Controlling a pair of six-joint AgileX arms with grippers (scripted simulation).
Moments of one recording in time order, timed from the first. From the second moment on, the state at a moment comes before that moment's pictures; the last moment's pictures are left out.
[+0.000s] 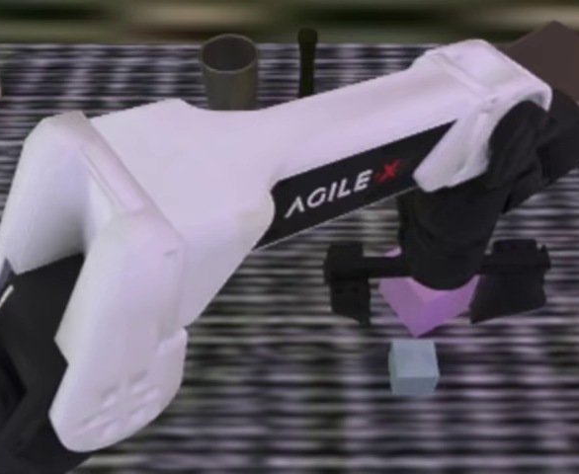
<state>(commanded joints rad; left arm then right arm) -0.98 2.36 2.13 -1.33 -0.03 -0.98 0.00 0.00 0.00 0.00 0.00 0.00</state>
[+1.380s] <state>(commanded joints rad) -0.26 2.30 1.97 -1.27 0.00 0.86 0.00 0.00 0.00 0.00 0.00 0.00</state>
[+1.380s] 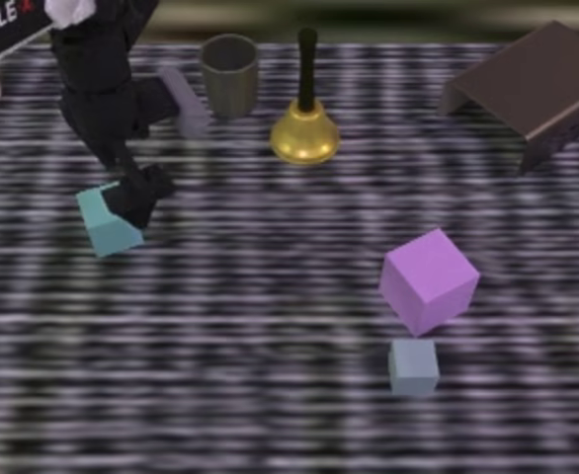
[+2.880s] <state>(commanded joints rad) -0.18 2.36 1.73 -0.94 0.00 1.01 0.00 0.00 0.00 0.00 0.00 0.00</state>
